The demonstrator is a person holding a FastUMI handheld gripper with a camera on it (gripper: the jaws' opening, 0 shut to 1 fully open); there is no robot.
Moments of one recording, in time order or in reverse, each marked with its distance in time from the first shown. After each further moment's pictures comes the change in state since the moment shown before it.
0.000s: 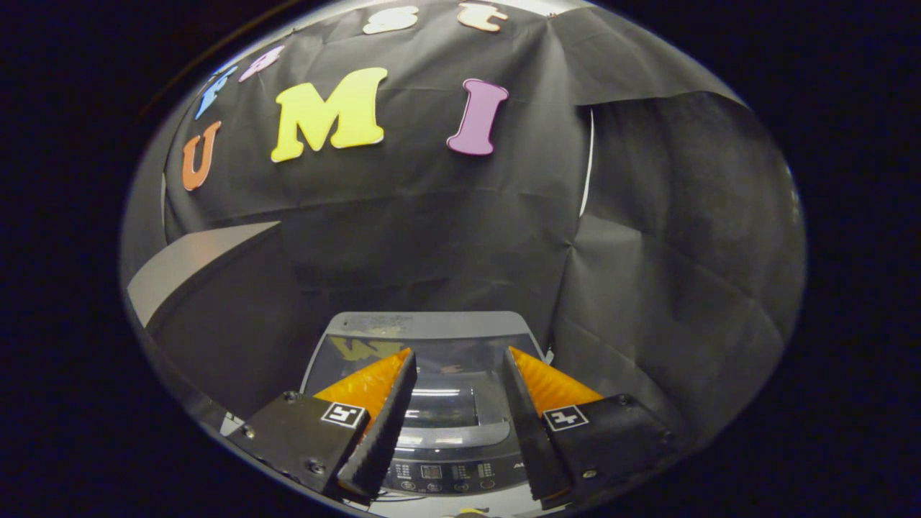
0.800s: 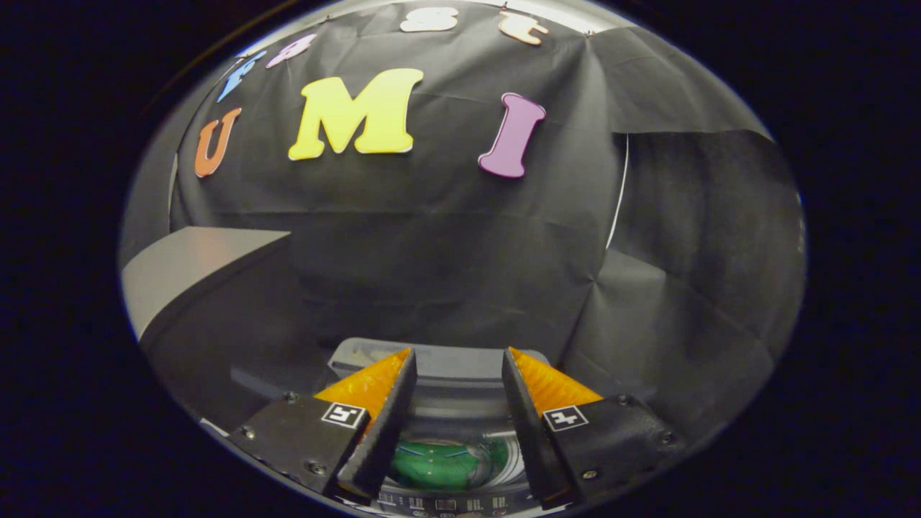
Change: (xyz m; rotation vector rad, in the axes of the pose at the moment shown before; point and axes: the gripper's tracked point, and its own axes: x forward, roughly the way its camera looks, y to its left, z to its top) arm 0.057 0.037 0.023 -0.105 -0.038 0.004
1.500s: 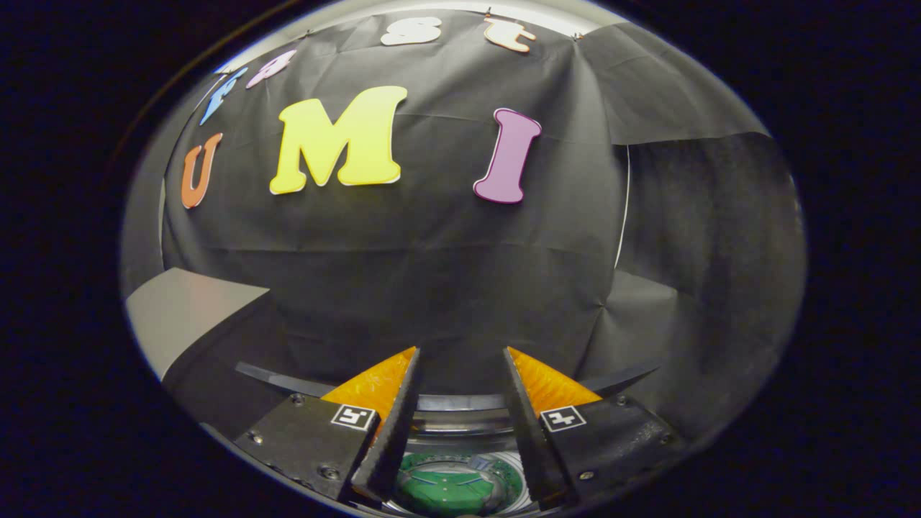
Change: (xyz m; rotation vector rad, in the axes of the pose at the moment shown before) arm 0.045 0.009 0.071 0.028 -0.105 0.006
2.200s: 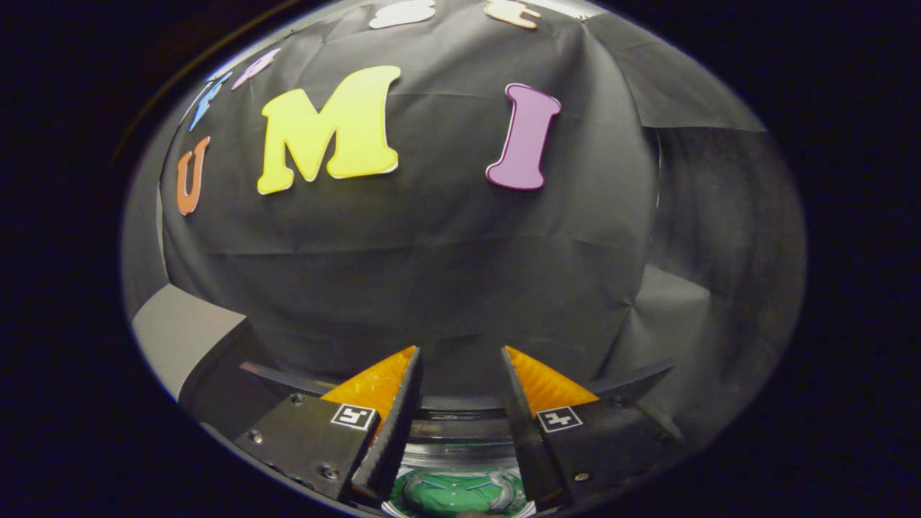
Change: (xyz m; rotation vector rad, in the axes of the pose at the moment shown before) arm 0.073 0.009 0.037 0.055 0.068 0.074
